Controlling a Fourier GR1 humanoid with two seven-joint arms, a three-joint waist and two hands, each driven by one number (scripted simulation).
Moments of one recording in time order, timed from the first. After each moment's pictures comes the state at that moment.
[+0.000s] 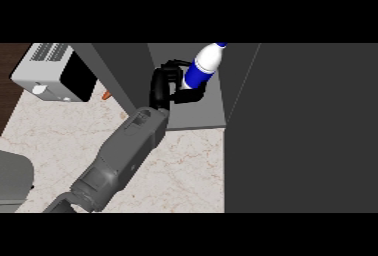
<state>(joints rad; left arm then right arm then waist) -0.96 0.01 -0.37 -0.46 0.50 0.61 -0.41 0.90 -0.10 0.04 -2.42 -0.17 0.42 -0.23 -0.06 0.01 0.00</state>
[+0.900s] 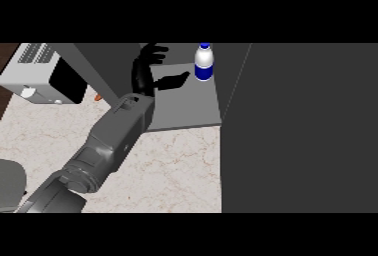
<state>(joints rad) -1.13 0.05 -0.26 -0.13 0.47 0.71 -0.52 0.87 -0.11 0.02 -2.41 -0.21 0.47 -0.24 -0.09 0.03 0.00</state>
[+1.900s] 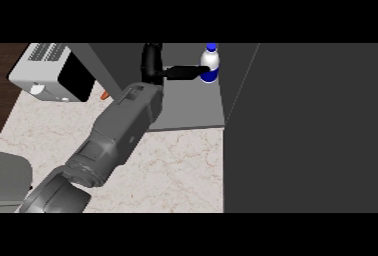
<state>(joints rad) -1.18 0.03 -0.16 -0.19 0.53 0.45 -0.68 0.90 -0.11 0.04 -2.40 -0.23 0.50 -0.25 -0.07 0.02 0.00</state>
